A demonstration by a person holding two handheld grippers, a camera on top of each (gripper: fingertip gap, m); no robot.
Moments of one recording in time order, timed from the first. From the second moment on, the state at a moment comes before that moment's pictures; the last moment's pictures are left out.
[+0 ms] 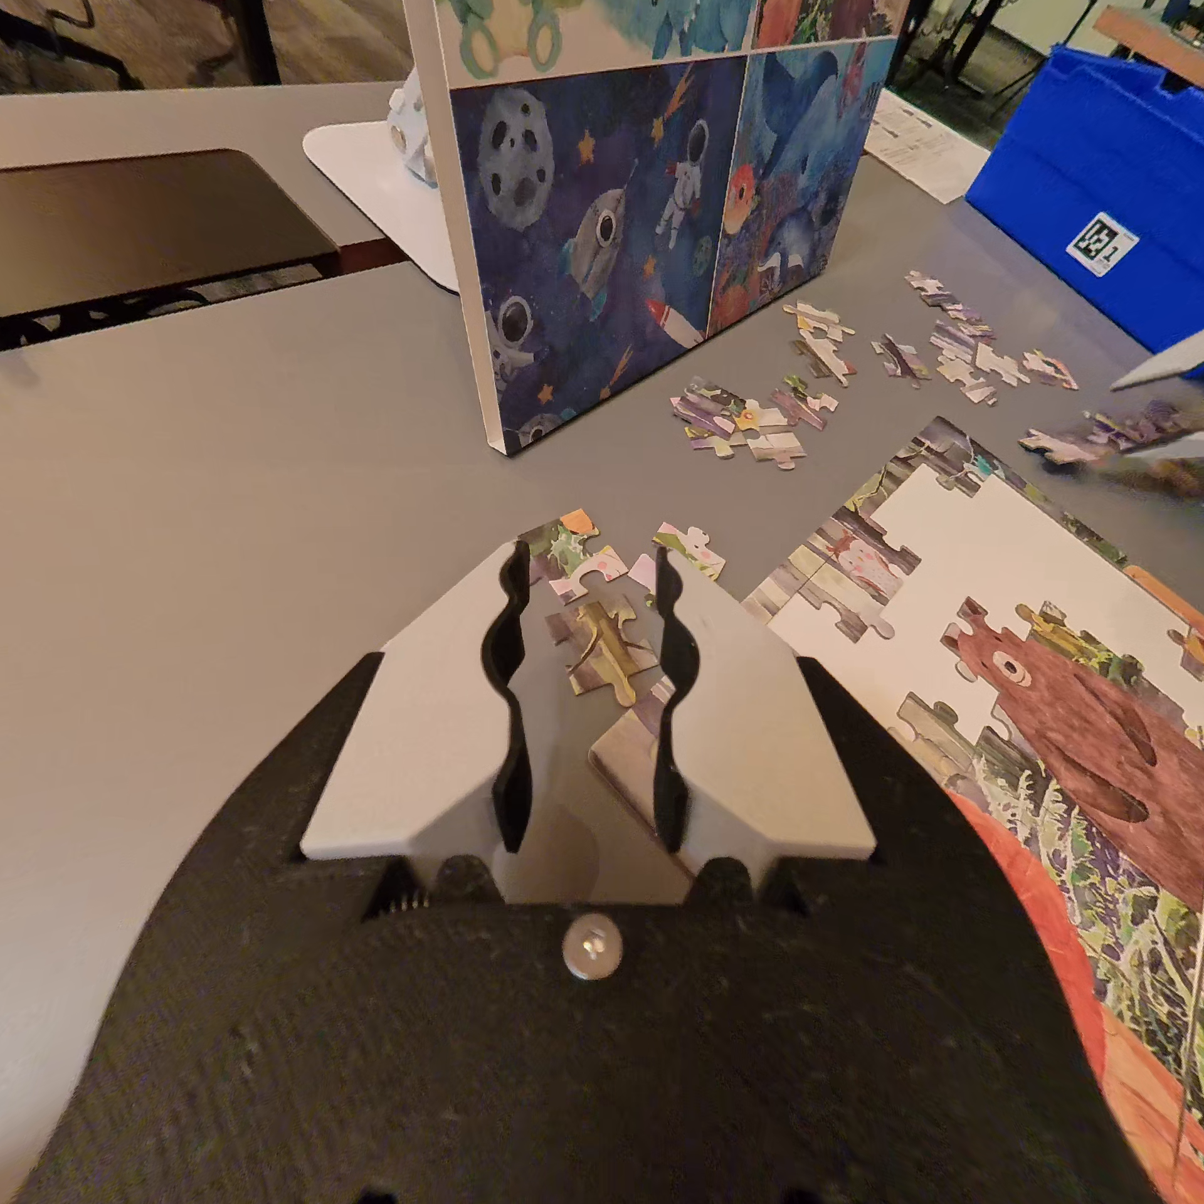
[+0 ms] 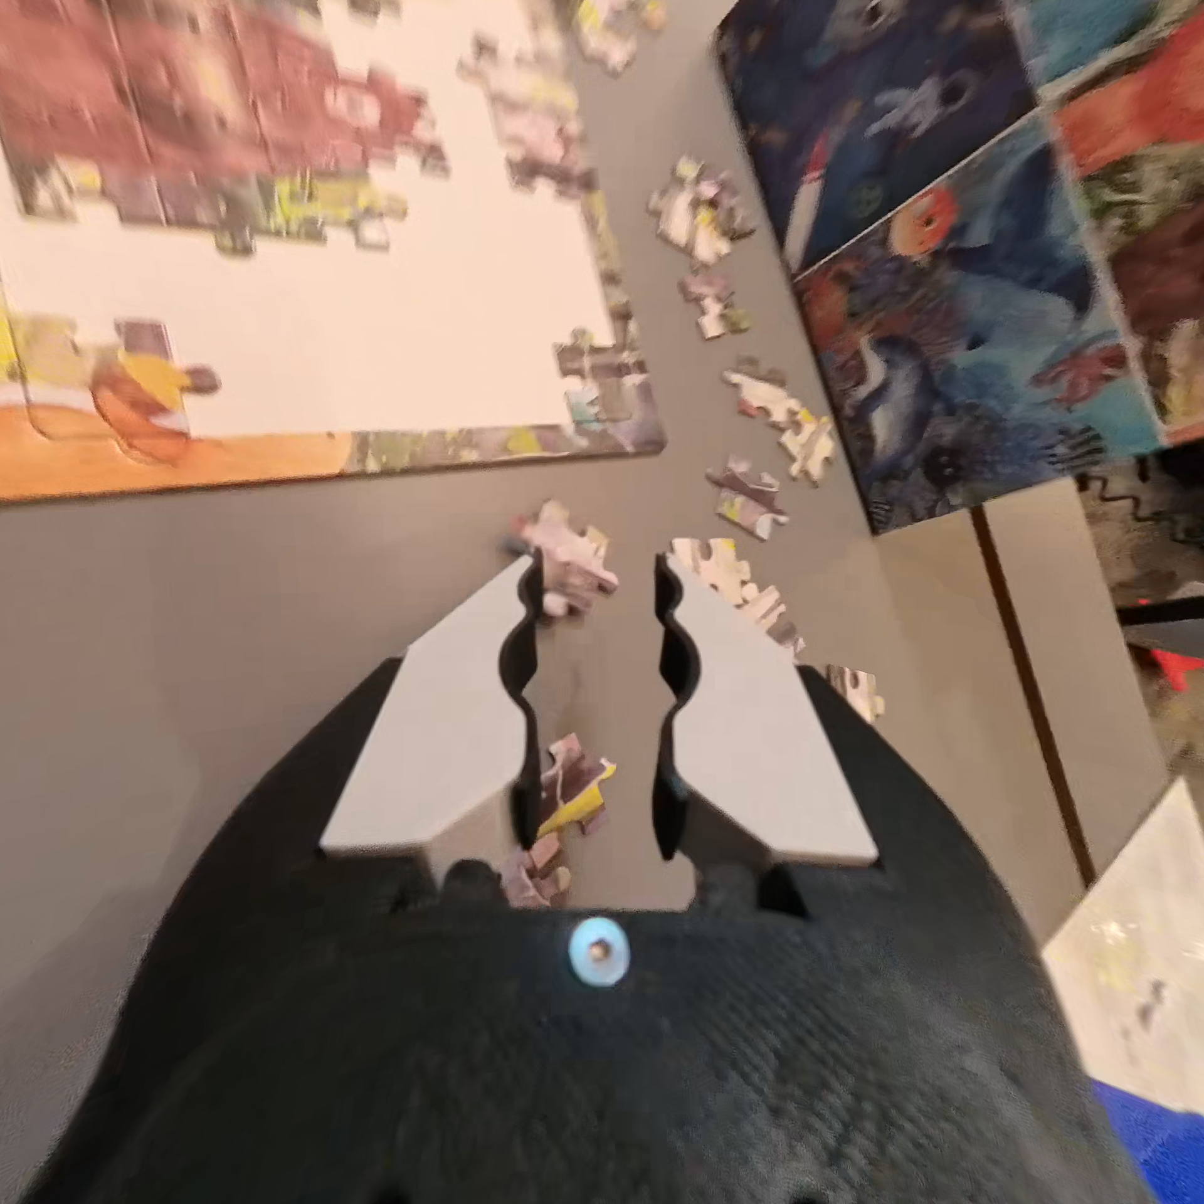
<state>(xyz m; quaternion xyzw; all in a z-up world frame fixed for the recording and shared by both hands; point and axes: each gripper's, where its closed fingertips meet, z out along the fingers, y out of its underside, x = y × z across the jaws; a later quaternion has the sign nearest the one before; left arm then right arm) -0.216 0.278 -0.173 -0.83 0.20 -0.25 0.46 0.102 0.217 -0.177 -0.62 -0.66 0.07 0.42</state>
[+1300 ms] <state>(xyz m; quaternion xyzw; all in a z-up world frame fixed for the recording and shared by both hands) -0.212 0.277 -0.181 -0.84 0.21 -0.25 0.43 0.159 0.265 -0.061 -0.61 -0.34 0.27 0.66</state>
